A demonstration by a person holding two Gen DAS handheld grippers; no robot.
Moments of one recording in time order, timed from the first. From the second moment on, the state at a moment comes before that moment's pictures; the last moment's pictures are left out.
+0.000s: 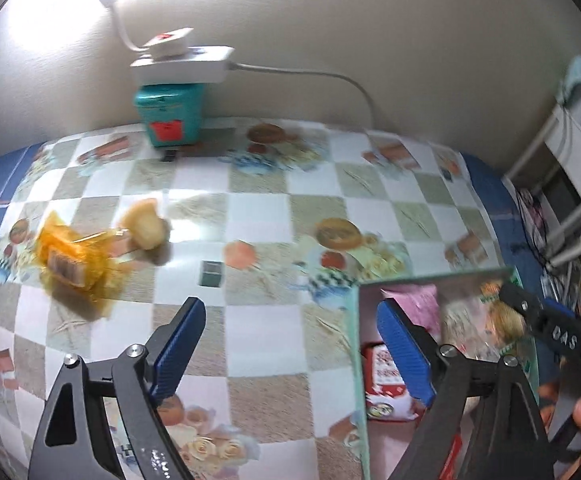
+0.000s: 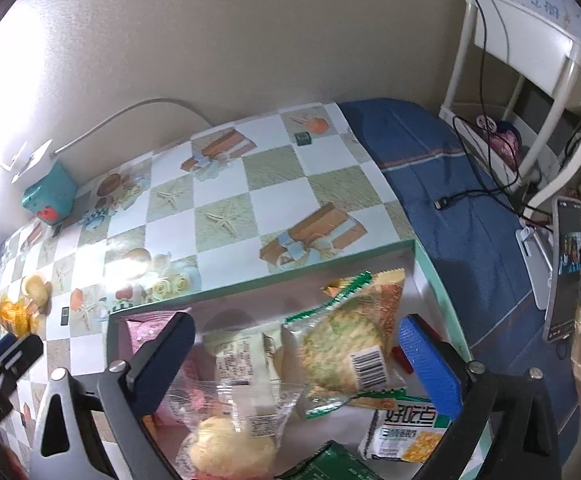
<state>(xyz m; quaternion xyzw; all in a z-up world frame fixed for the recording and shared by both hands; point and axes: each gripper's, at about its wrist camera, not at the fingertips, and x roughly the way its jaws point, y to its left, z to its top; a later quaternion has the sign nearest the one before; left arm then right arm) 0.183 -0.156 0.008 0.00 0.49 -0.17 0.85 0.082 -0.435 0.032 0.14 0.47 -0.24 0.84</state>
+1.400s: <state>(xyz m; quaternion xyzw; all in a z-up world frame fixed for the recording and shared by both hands) 0.244 0.066 -0.032 -0.27 0.48 -0.01 0.83 0.212 -0.227 0.000 0.14 0.48 -0.03 0.86</state>
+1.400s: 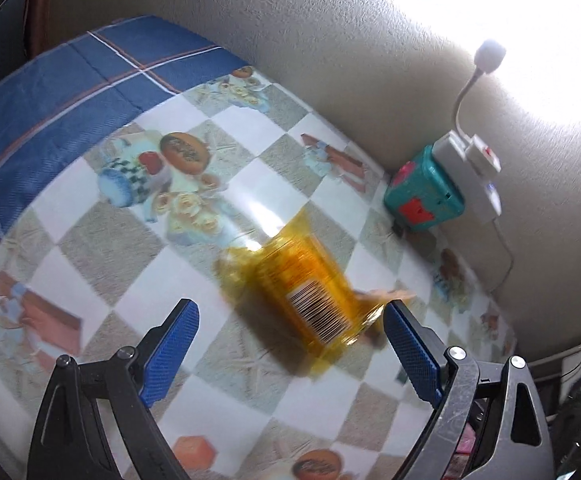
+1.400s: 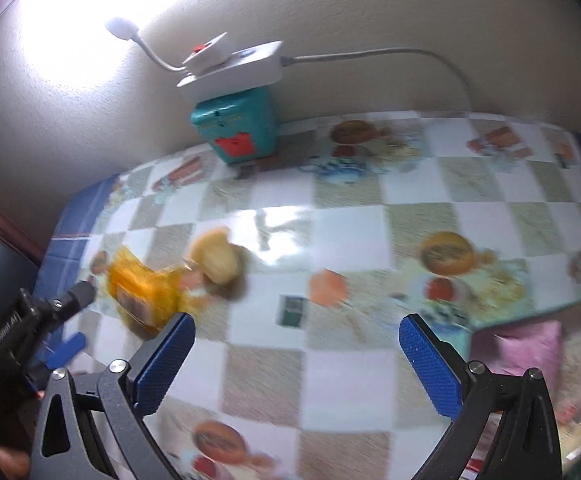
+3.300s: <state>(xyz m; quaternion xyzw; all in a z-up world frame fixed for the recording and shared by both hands) 0.216 0.048 -0.035 -0.32 0.52 0.01 0.79 0.203 -0.179 -0.007 0.11 0.49 0.04 0.87</state>
